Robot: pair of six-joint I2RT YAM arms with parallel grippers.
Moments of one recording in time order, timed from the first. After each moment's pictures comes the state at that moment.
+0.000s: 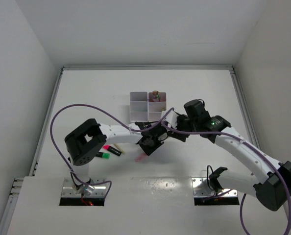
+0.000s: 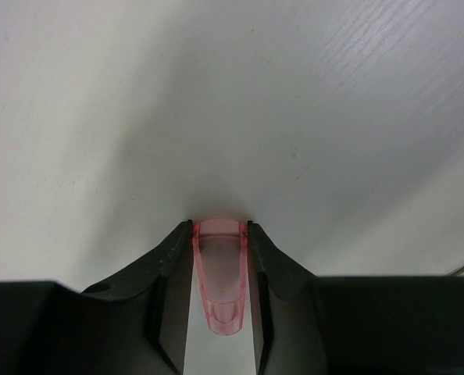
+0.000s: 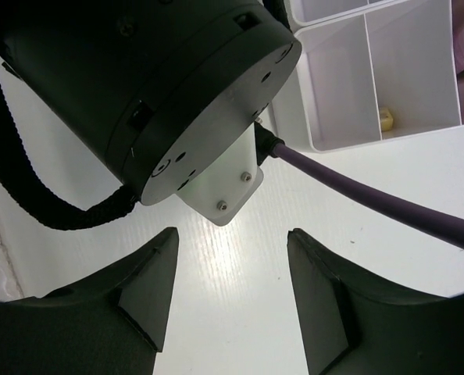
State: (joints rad) left arm -1.02 1.84 1.13 -0.54 -0.02 -0.11; right arm 0.58 1.11 0.86 -0.60 -0.33 -0.73
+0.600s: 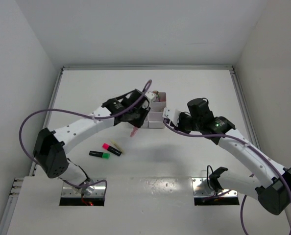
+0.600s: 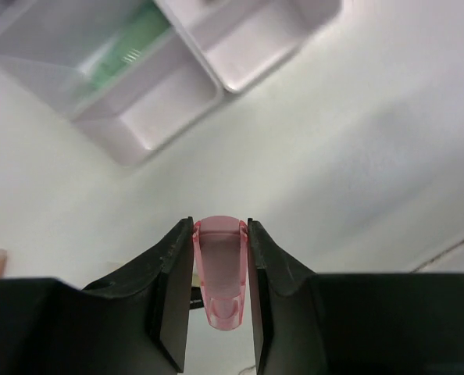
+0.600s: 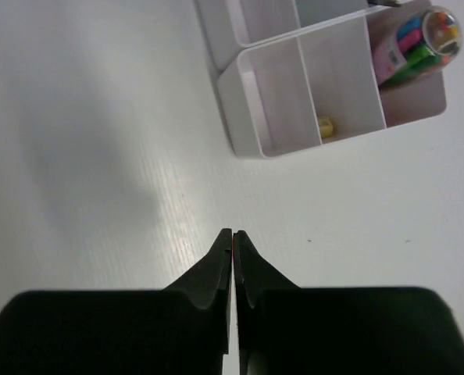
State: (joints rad) left arm -0.80 1.52 1.29 -0.71 -0.09 -0.17; right arm 0.58 1.06 0.87 -0.57 -0.29 -0.74
